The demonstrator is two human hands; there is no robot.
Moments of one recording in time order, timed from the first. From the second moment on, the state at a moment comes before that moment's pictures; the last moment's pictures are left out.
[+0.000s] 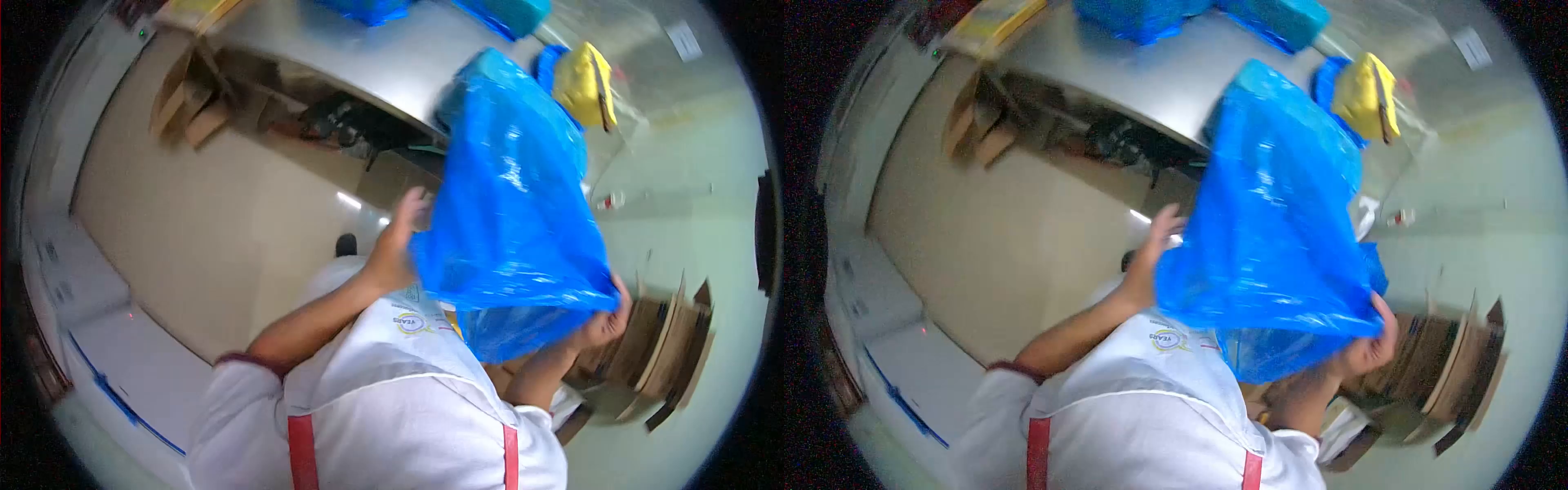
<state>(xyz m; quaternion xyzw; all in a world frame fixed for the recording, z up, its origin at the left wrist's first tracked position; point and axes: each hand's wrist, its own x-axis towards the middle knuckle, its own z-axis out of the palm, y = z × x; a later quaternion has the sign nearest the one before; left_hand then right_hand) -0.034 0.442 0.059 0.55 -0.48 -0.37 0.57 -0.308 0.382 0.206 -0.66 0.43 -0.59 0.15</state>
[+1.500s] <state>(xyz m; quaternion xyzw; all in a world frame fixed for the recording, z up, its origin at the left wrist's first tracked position) 0.119 0.393 0.097 0.32 -0.36 -0.70 0.52 -0.358 0.422 0.117 -0.17 0.30 -0.66 0.67</state>
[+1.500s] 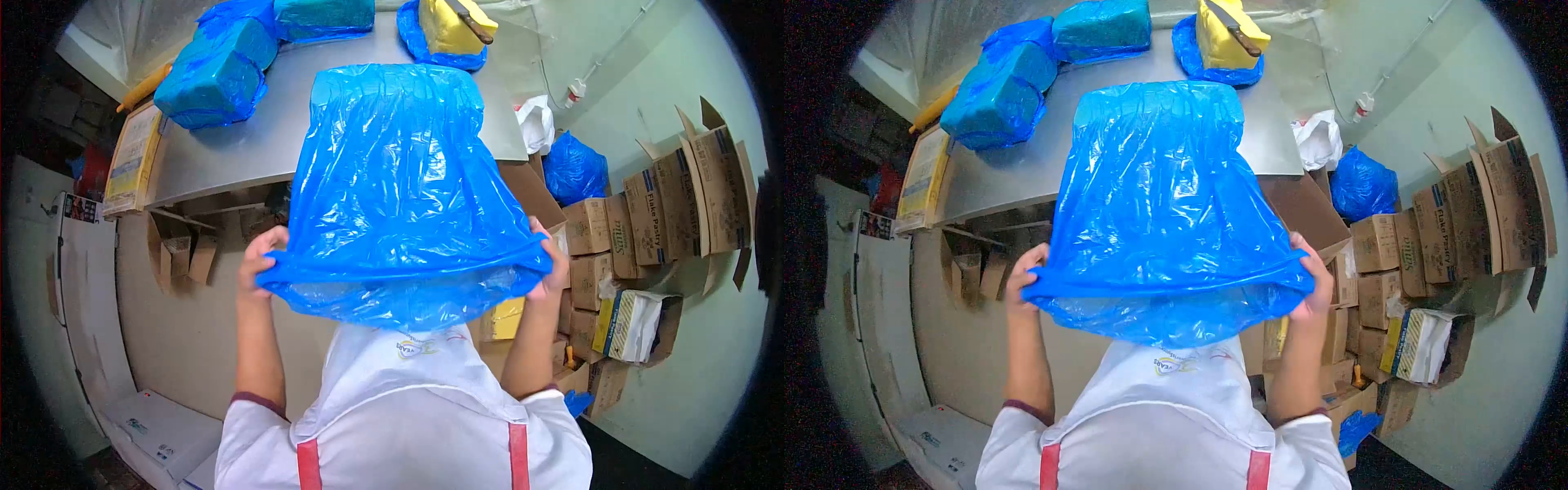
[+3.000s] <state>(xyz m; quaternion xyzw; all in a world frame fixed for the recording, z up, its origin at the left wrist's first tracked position) 0.051 0.326 0.148 0.60 -0.70 -0.08 0.38 -0.307 0.359 0.116 -0.39 0.42 -0.68 0.47</state>
